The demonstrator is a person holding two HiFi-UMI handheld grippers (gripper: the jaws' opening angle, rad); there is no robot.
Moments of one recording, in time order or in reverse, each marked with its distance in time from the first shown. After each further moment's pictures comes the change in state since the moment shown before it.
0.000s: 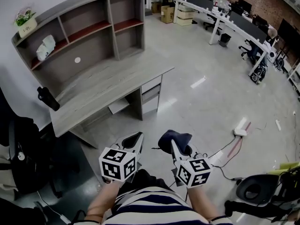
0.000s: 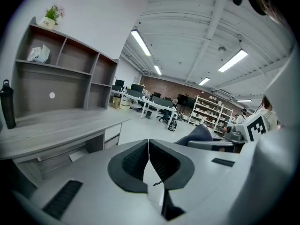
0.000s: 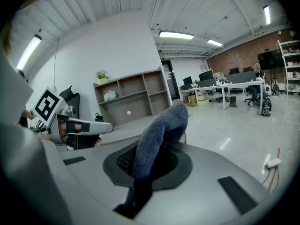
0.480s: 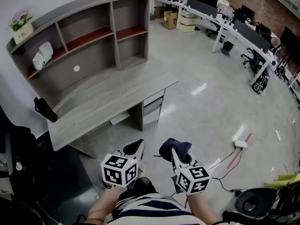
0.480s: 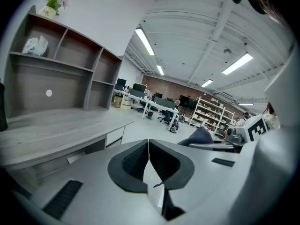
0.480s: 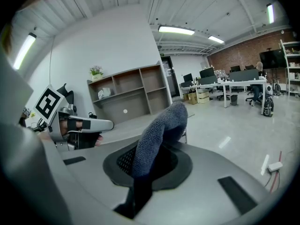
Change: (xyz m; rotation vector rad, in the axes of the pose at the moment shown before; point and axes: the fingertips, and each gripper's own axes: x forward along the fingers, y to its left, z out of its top) left arm 0.047 0.045 0.024 -0.032 0.000 -0.002; right arm 0.060 -0.019 0.017 -0.003 0.040 -0.006
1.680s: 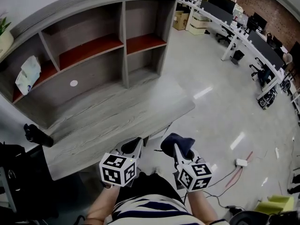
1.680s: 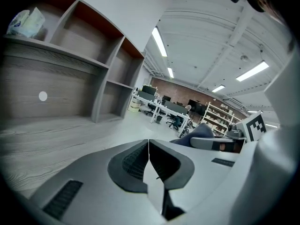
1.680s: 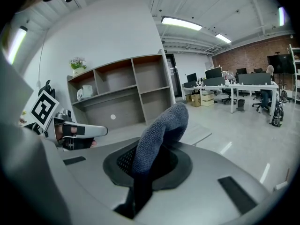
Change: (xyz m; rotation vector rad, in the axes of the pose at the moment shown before) left arm 0.112 0.165 0.100 -0.063 -0.025 0.057; right arm 0.204 -0.034 0.111 -0.040 0.012 -0.001
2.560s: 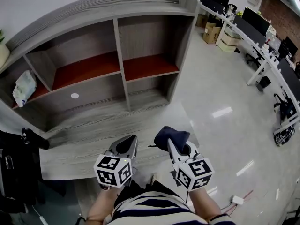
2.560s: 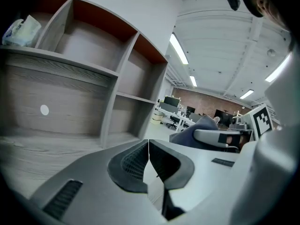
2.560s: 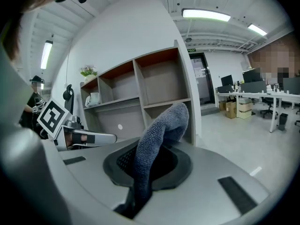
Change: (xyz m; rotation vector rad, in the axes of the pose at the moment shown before) left arm 0.112 0.070 0.102 -0.088 -0.151 0.292; right arm 0.155 -0.046 0.134 -0.187 -0.026 0.377
